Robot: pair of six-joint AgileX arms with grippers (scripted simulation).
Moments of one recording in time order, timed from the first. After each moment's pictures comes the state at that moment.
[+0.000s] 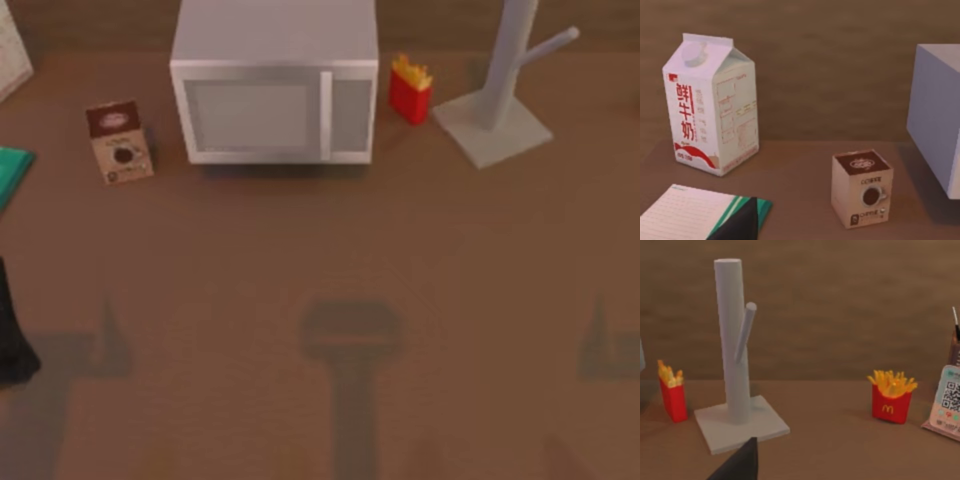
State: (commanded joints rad) left arm 0.00 0.00 0.00 0.00 0.00 0.00; right arm 0.00 0.00 0.00 0.00 0.00 0.00
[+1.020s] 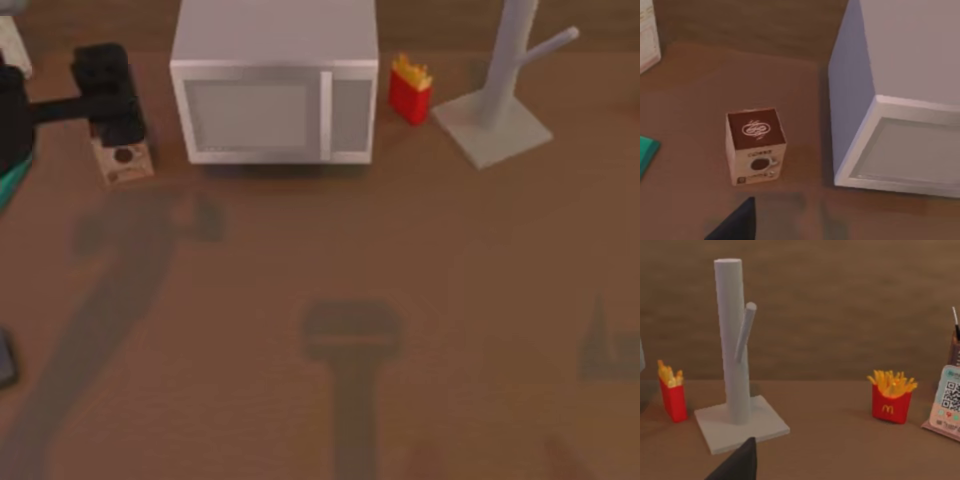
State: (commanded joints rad) left arm -0.35 1.06 0.88 -0.31 -0.22 -0.30; right arm 0.00 0.00 0.00 0.00 0.00 0.00
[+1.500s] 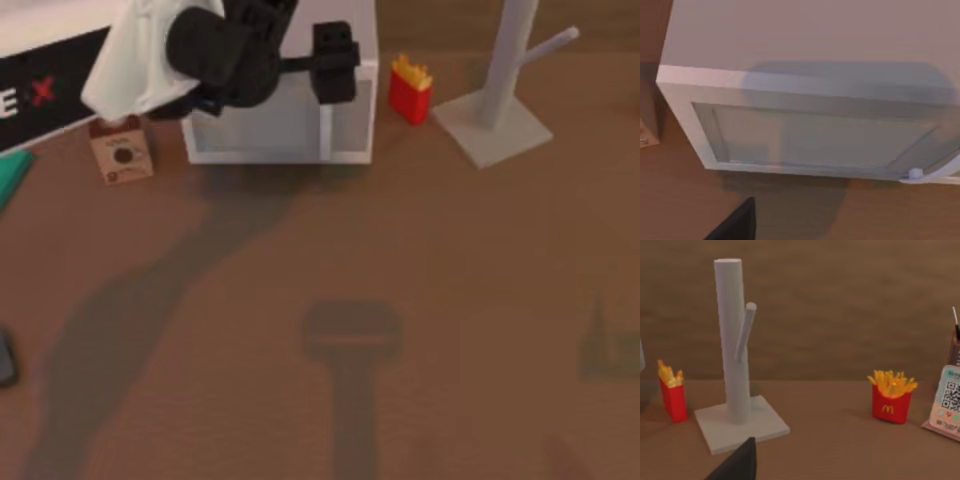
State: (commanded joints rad) left arm -0.60 1.81 1.47 -0.51 -0.36 -0.50; right arm 0.00 0.00 0.00 0.00 0.00 0.00
